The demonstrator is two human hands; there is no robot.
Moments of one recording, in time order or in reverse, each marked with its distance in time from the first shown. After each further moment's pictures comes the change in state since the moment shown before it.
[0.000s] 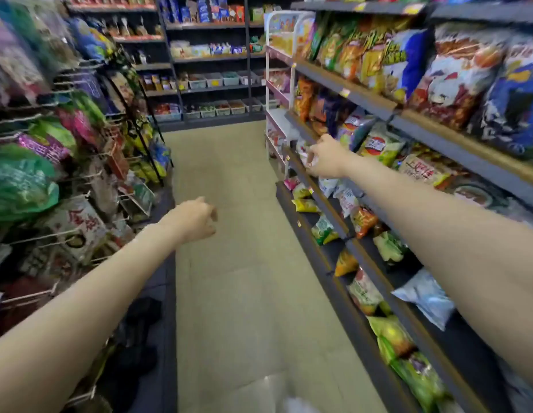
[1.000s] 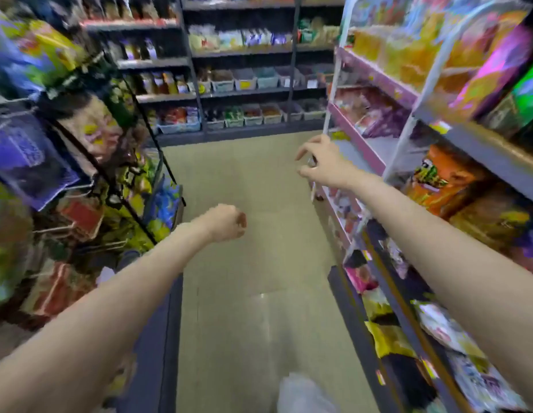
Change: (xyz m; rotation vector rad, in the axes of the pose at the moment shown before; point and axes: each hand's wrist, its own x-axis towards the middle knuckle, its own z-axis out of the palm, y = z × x) left_hand 0.823 -0.318 -0.131 -0.100 -0.110 0.006; right_hand 0.892 -0.055 0.053 0.179 0.038 -0.199
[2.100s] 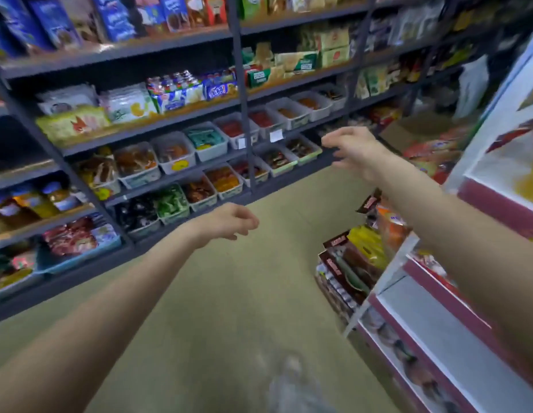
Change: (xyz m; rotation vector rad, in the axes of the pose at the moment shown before) left_hand 1.041 -0.252 -0.315 -0.534 -0.313 0.185; right_hand 0.974 0.335 -0.038 0.804 0.426 0.649
